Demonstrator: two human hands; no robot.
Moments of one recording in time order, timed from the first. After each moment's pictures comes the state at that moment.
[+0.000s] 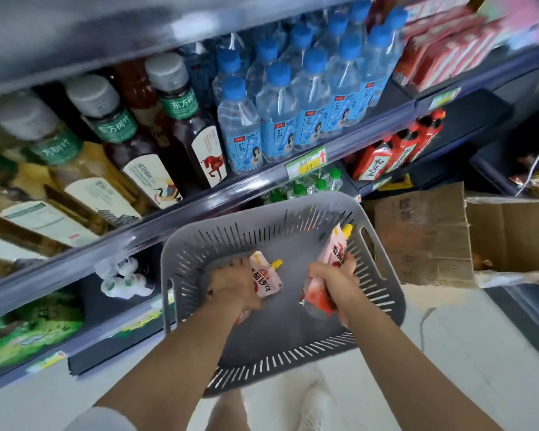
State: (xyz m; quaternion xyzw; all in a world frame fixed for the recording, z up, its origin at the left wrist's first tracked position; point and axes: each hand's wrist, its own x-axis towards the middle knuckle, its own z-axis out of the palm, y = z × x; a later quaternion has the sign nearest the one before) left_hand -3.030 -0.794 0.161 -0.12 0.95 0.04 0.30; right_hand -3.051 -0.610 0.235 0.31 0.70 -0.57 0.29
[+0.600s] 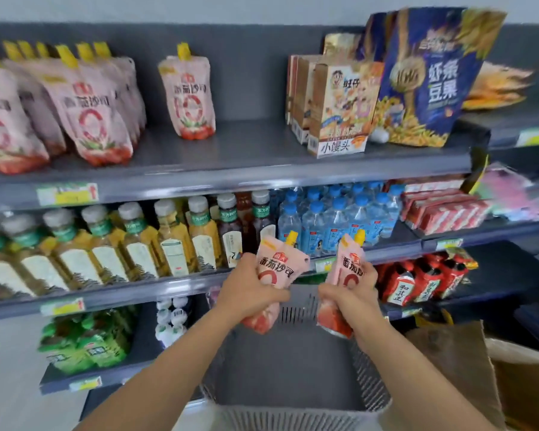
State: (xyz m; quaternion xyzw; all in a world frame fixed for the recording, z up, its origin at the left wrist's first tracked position) left_hand -2.980 -0.775 0.385 -0.26 0.86 0.43 -0.06; right_hand -3.036 -0.598 0.402 0.03 0.79 -0.59 0.18
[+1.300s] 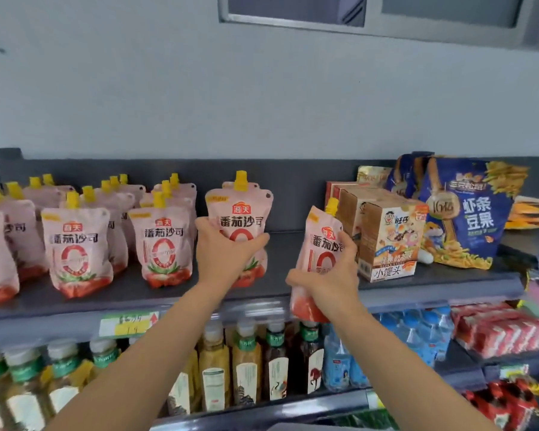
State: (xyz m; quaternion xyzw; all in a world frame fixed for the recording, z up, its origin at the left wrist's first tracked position) left_hand -3.011 -0.937 0.608 -0.25 0.72 0.43 -0.48; right_hand -3.056 -0.775 0.592 -0.21 0.73 -0.65 0.00
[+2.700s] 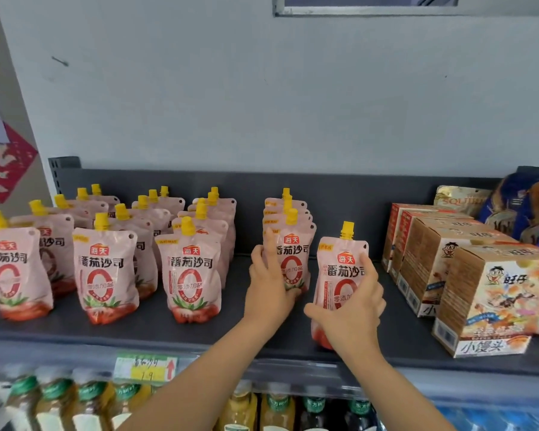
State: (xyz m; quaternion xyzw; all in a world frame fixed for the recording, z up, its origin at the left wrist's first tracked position) left_hand -3.092 -0.994 0.563 -0.26 0.86 0.19 -0.38; right_hand -3.127 -0.861 0.577 -0.26 0.78 -0.57 -0.07
